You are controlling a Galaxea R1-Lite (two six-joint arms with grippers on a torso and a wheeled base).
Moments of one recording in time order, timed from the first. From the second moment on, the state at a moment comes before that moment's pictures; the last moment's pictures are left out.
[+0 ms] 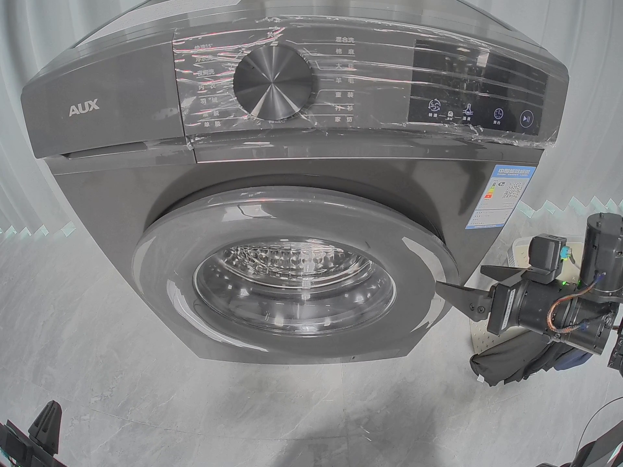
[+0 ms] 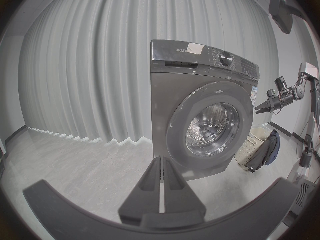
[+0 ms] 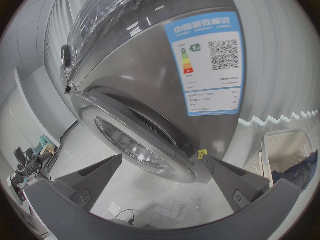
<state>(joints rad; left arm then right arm) 0.00 0.02 -0.02 0.00 -0.03 0.00 0.58 1.40 -0.52 -0.60 -0.05 0.20</state>
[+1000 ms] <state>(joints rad) 0.00 0.02 -0.02 0.00 -0.03 0.00 0.63 1.41 -0.41 -0.72 0.01 0.18</state>
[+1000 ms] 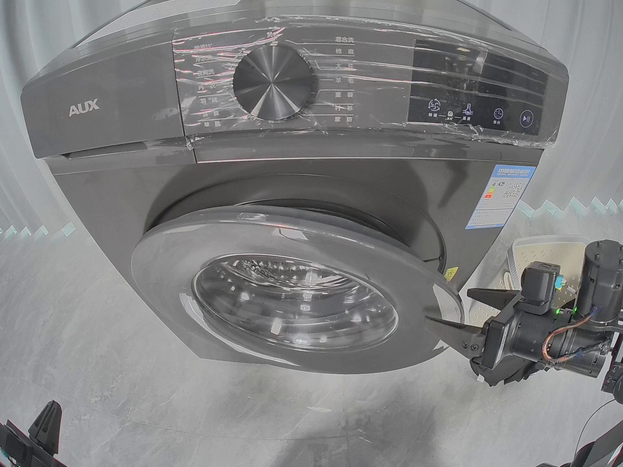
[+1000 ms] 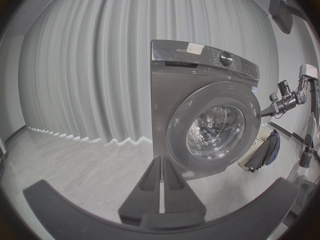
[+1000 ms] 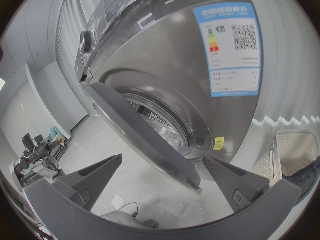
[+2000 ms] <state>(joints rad) 0.00 0.02 -0.02 0.00 -0.03 0.00 0.66 1.42 -0.37 -0.74 0.02 0.17</state>
